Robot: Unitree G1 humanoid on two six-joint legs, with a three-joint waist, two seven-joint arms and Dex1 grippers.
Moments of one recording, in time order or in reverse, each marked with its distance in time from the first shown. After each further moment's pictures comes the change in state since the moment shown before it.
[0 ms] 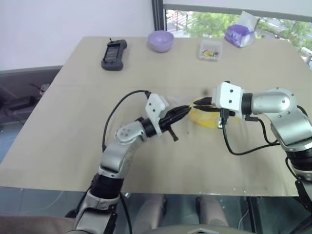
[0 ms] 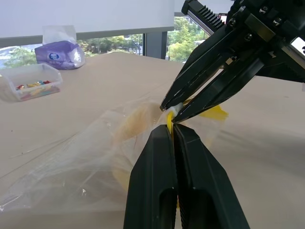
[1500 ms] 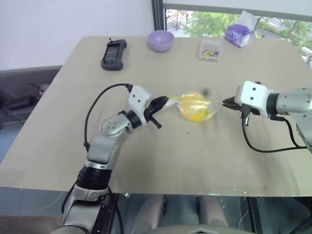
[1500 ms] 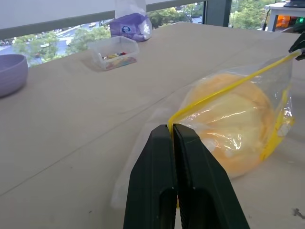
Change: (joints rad) left arm -0.051 0.119 0.079 0.112 0.041 -0.021 0.112; right arm 0.084 -0.214 -0.064 0.082 -0.039 0.035 -0.034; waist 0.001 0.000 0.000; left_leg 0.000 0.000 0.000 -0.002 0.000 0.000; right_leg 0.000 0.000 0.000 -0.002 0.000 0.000
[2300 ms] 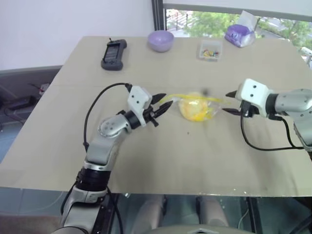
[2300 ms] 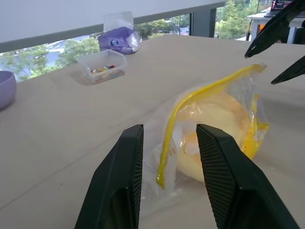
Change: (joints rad) left arm 0.015 0.001 0.011 -0.020 0.001 -0.035 -0.053; right arm -0.001 0.058 -0.012 0.070 -0.028 0.037 -0.016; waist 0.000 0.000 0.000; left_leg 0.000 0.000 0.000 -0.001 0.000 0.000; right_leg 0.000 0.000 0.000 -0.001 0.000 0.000
